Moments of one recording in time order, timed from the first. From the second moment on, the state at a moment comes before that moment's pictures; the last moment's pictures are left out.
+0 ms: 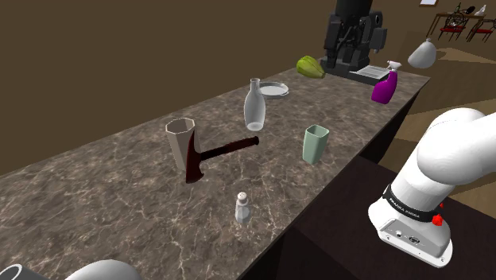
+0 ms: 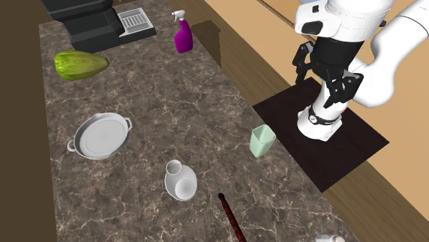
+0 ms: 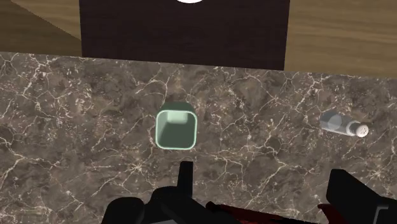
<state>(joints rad) -0.02 -0.76 0.04 -2.28 0.10 1.48 0.05</state>
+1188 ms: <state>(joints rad) -0.04 -0.21 0.01 -2.04 0.04 1.79 -0.04</state>
